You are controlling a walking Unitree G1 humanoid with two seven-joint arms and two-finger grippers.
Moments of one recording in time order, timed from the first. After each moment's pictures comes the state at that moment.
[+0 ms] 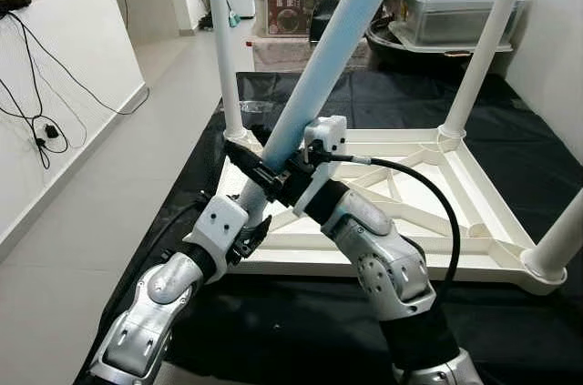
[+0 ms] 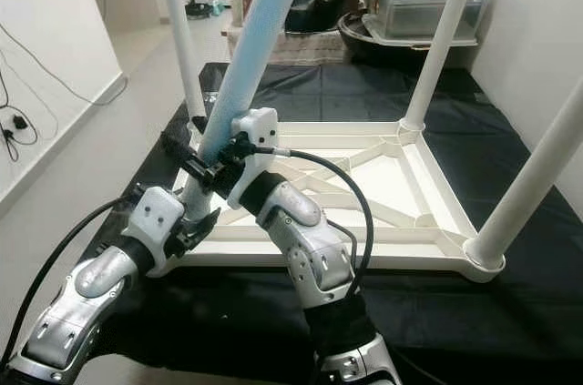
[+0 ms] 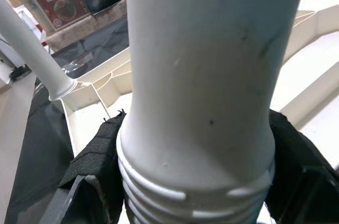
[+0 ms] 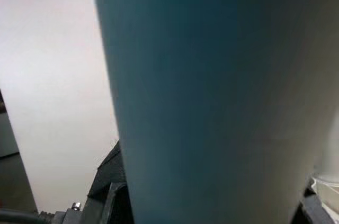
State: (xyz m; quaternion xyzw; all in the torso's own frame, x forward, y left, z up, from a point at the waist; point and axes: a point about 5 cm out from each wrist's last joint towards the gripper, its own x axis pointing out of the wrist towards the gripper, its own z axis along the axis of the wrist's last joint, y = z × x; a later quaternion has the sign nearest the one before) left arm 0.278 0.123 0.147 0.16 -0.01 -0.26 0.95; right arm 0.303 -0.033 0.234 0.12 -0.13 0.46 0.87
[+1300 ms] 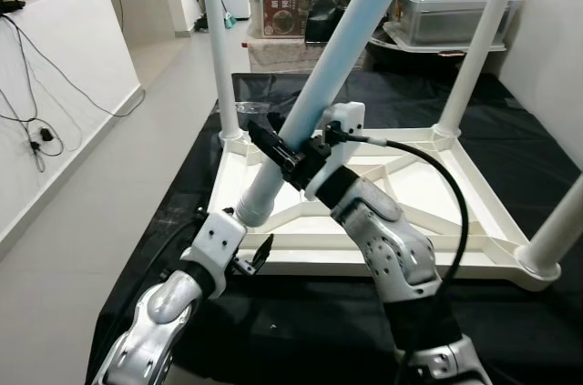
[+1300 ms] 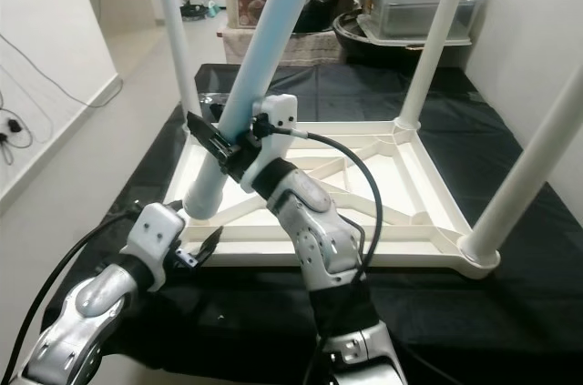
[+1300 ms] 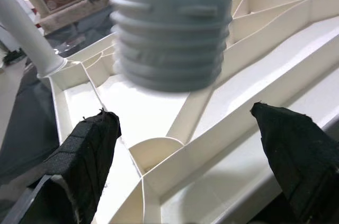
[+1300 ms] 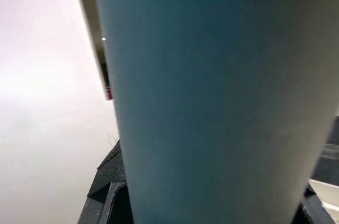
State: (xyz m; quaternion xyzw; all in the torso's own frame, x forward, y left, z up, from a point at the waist) left arm 0.264 0.129 0.132 0.14 0.01 -0.23 0.96; right arm 0.328 -0.055 0.245 0.14 -0.14 0.38 0.90
